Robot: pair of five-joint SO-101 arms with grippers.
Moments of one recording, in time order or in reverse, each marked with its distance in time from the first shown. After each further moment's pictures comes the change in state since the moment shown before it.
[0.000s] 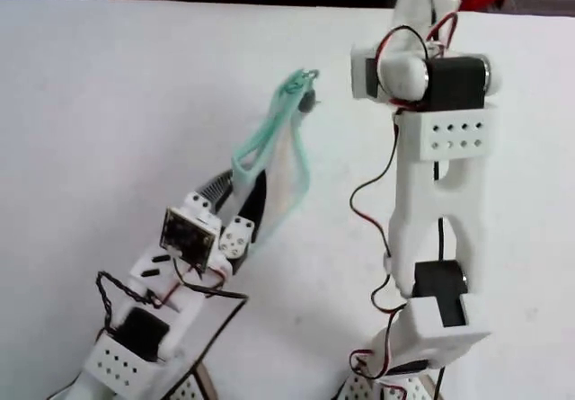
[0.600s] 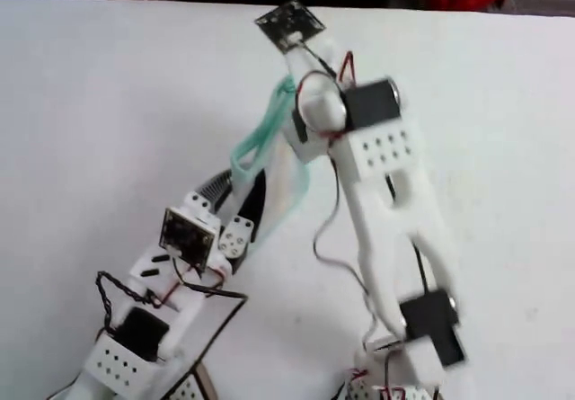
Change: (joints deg) left arm -0.2 0.0 0.0 0.0 0.0; right arm -14.0 -8.9 27.6 -6.1 17.1
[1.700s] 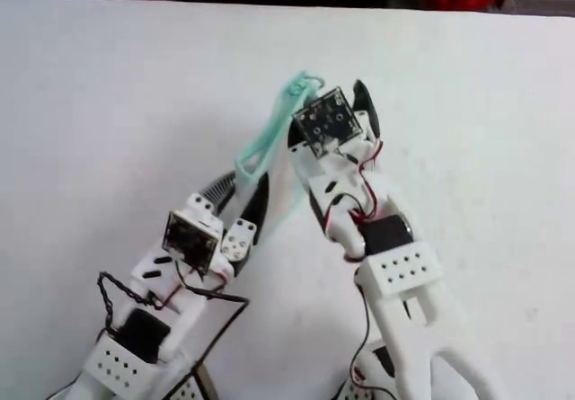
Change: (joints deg) left arm 1.4 0.0 0.4 -0.1 -0.2; right arm 0.3 -38.9 70.4 -74.5 0.2
